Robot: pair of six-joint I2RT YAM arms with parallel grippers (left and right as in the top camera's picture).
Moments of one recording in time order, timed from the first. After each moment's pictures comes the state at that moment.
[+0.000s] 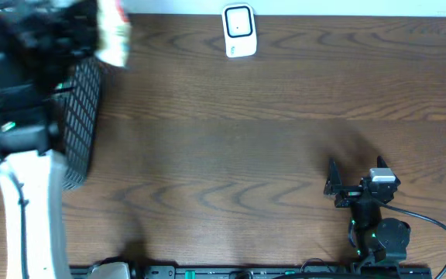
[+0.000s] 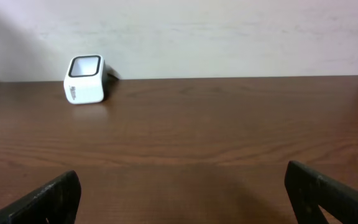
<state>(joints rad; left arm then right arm) 0.13 1.33 1.44 -0.25 0.55 -0.58 0.01 0.02 0.01 -0.07 -0.03 0.02</state>
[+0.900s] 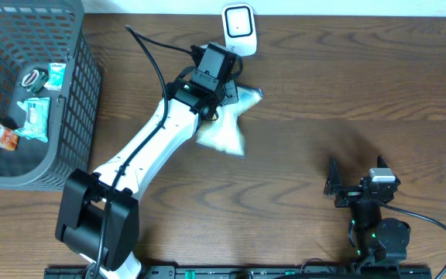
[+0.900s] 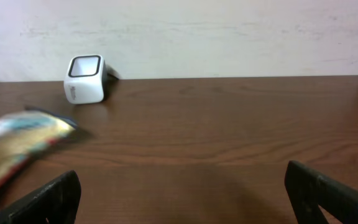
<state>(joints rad) -0.50 1.80 1.44 -0.56 -0.12 -0.64 0.01 0.02 0.01 -0.07 -0.03 0.02</state>
